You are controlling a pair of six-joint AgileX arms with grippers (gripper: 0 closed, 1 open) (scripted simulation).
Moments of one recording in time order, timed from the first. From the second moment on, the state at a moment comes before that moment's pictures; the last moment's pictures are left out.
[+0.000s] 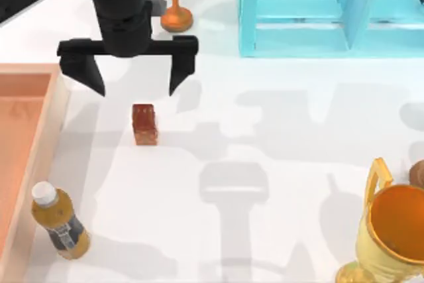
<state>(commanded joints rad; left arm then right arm) -0.42 2.18 1.96 -1.34 0.00 -0.39 0.00 0.00 0.00 0.00 0.00 0.00</state>
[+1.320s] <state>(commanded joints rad) -0.42 2.25 1.67 -0.99 0.00 -0.39 0.00 0.00 0.00 0.00 0.00 0.00</state>
